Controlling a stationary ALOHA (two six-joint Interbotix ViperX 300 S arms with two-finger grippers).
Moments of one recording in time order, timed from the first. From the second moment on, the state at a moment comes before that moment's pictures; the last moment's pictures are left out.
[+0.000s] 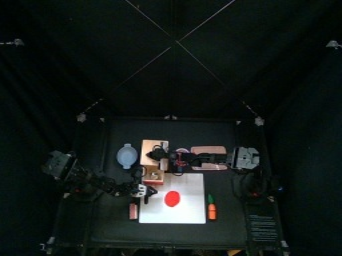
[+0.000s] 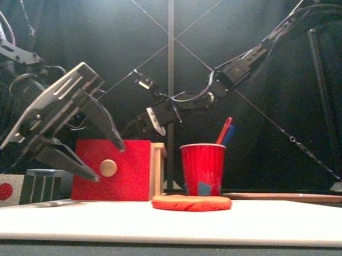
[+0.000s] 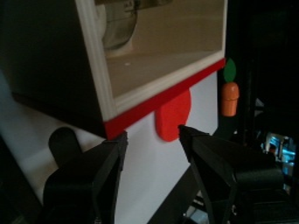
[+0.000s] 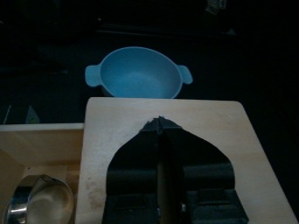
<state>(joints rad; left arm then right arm) -0.33 -0.04 0.99 -0.98 -0.41 -0.67 -0.29 0.40 0.25 -0.26 -0.30 -0.01</state>
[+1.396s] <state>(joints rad) 0.12 -0.78 1.37 -0.08 -0.50 -0.31 -0.11 0.31 0.06 0.00 0.47 0.01</state>
